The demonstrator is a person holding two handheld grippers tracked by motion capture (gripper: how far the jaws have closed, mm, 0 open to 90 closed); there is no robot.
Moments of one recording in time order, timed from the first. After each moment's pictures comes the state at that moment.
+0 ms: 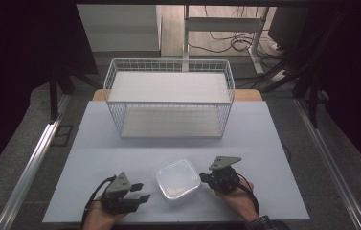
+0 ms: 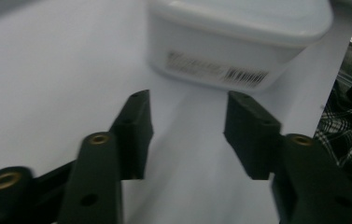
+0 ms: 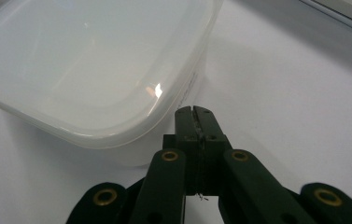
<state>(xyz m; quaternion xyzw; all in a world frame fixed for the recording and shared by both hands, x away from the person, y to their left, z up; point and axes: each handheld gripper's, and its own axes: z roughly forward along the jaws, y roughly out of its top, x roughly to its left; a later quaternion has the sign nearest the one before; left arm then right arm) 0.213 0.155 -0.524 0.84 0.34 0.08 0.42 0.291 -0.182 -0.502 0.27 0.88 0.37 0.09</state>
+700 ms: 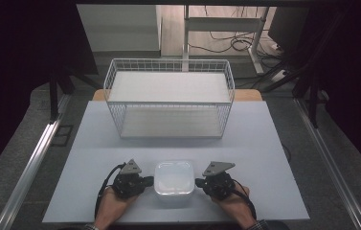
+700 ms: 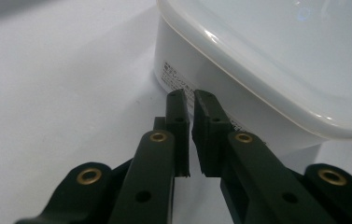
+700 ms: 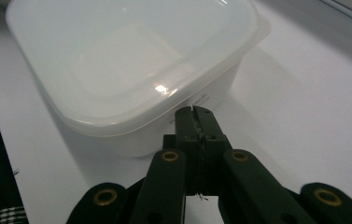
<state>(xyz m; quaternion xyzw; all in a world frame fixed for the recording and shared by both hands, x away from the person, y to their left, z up) 0.256 0.144 -0.530 0.82 0.39 0.06 0.41 0.274 -0.168 -0.500 0.26 0.89 0.36 0.09</state>
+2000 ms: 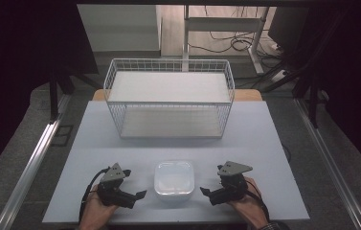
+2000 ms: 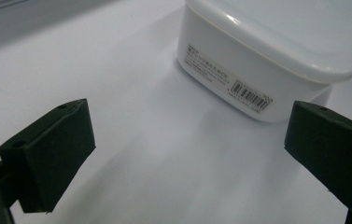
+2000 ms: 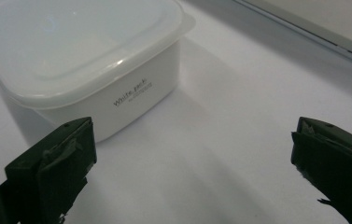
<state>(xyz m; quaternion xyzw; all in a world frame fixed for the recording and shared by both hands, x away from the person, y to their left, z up) 0.238 0.183 -0.530 0.81 0.37 0.09 0.45 0.274 -0.202 -0.502 0.29 0.86 0.40 0.14</state>
